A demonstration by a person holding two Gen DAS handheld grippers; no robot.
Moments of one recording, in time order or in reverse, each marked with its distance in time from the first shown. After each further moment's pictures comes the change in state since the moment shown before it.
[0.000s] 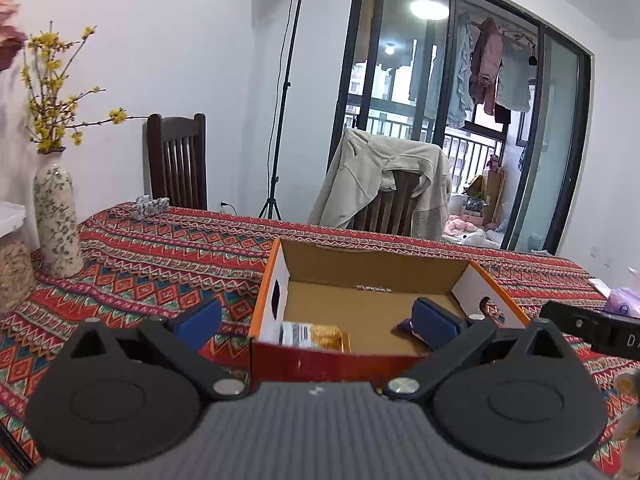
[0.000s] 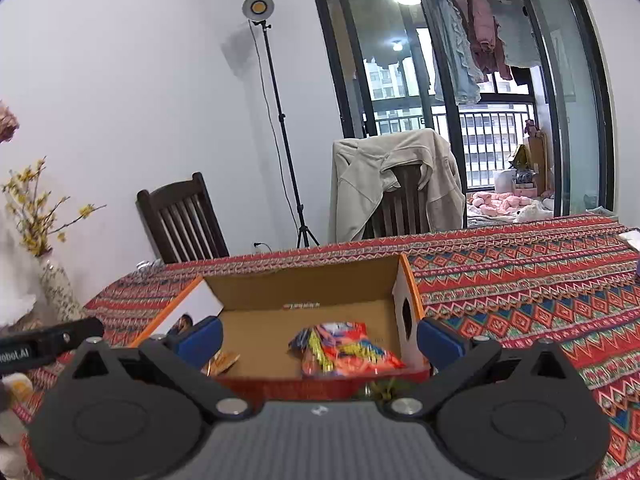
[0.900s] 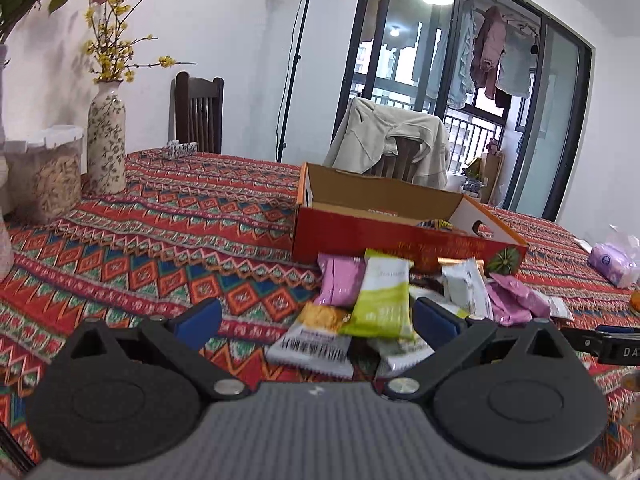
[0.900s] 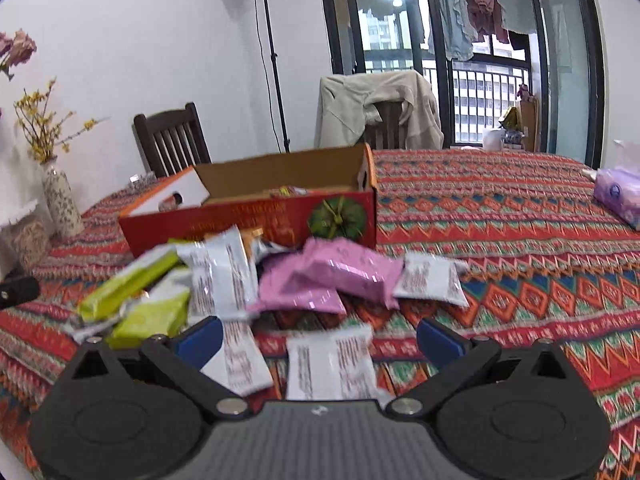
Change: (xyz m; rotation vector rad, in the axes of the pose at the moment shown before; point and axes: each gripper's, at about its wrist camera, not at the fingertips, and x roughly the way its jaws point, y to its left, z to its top) left arm -0.085 0.042 -0.096 -0.032 0.068 -0.009; right arm -0.073 -0.021 -0.103 -0.041 0.175 -0.056
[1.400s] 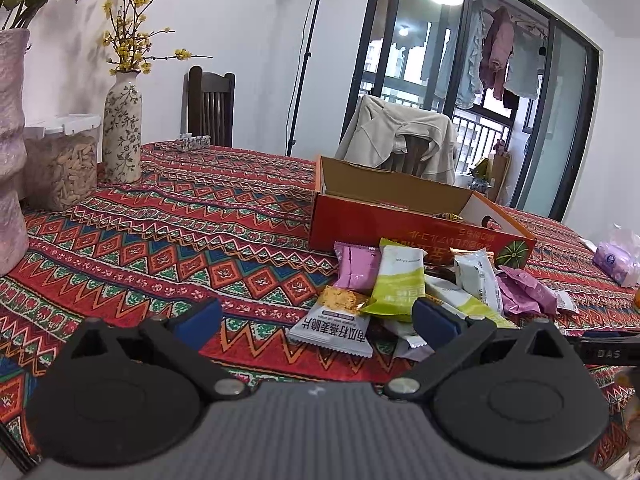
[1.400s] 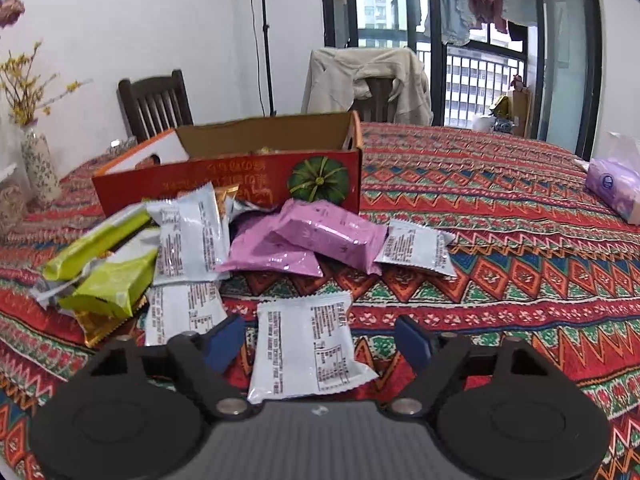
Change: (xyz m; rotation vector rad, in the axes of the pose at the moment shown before) left arm -0.007 0.012 -0.008 -0.018 0.005 0.019; right arm 0.020 -0.003 -0.009 -0.046 0.083 -0.059
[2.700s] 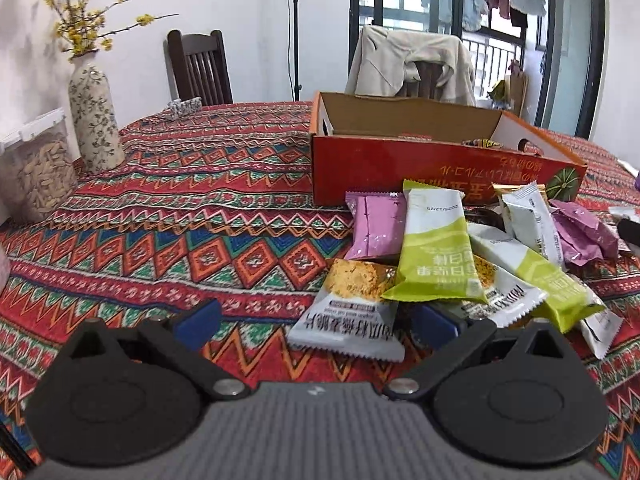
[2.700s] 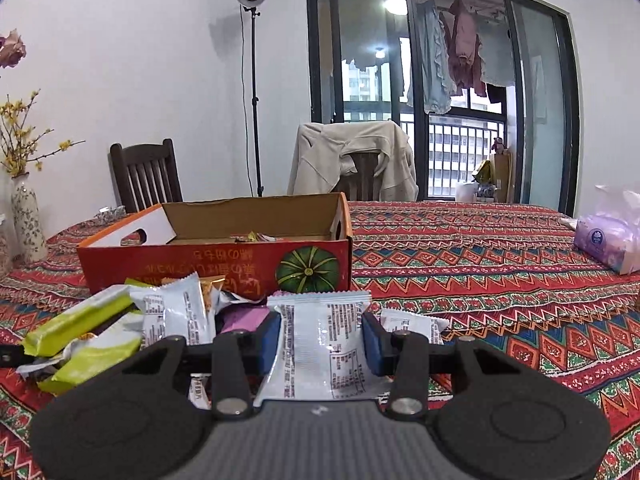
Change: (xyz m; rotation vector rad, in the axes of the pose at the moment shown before) left arm 0.080 -0.022 0.006 0.158 0.189 0.104; right arm 0.002 0.001 0.014 0.012 -0.266 -0.040
